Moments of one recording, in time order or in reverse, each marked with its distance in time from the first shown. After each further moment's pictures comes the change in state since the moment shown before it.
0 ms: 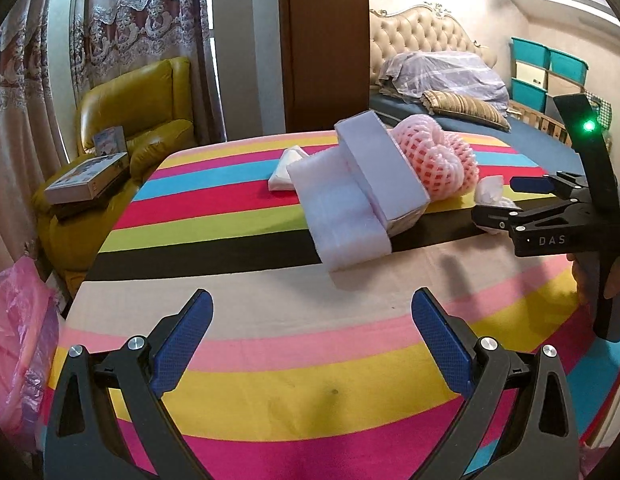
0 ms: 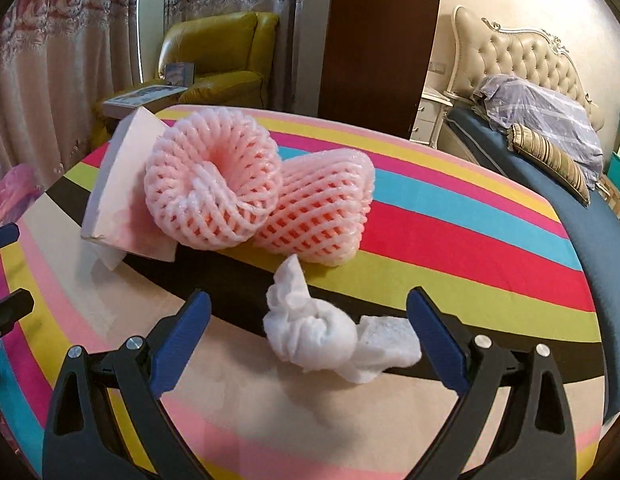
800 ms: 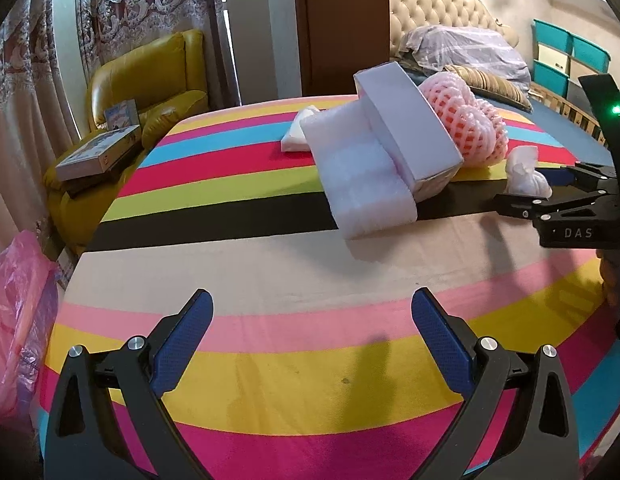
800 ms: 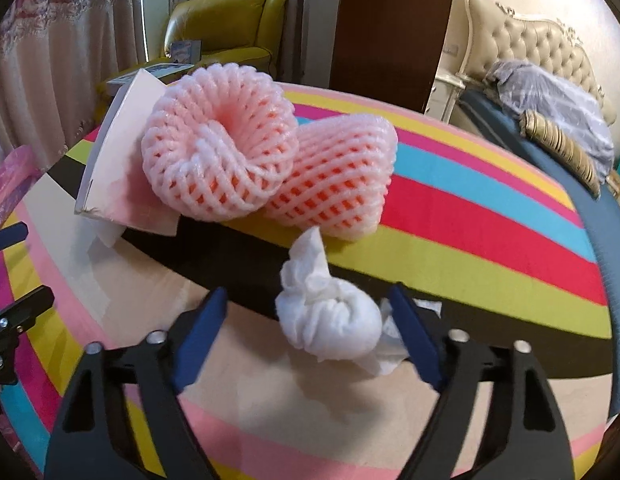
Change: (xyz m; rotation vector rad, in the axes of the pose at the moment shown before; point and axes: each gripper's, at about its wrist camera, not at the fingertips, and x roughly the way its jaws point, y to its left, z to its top) left arm 0.019 -0.002 -0.008 -0.020 0.110 0.064; right arm 0.012 0.012 -0.006 -0.010 0.089 0.039
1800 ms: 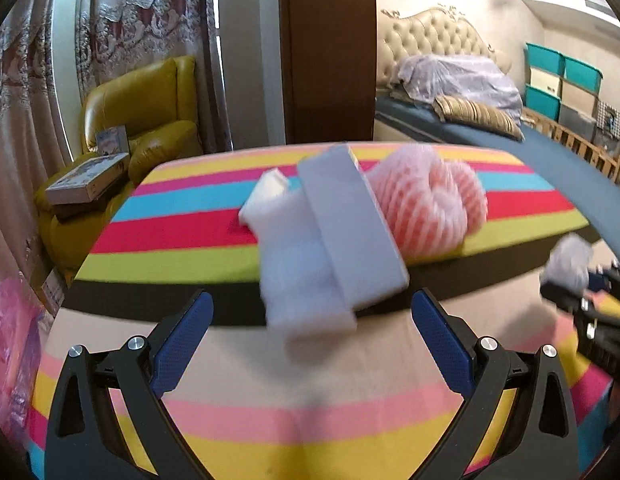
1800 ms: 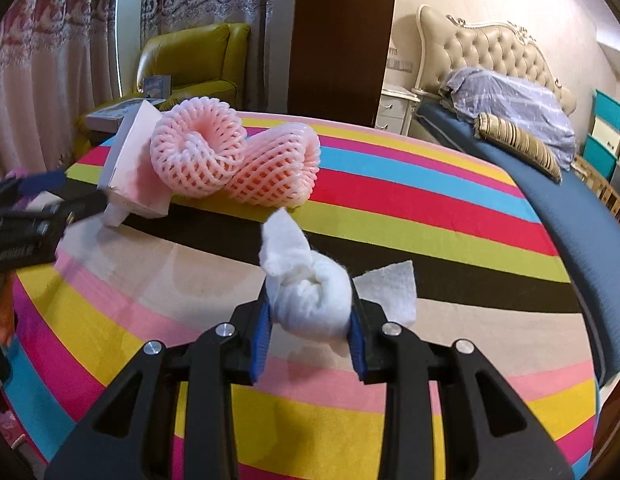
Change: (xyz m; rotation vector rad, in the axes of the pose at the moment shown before) left arm 0.002 -0.039 0.052 -0.021 -0.121 -0.030; right arm -0.075 -0.009 -0.061 0.078 -0.126 -0.115
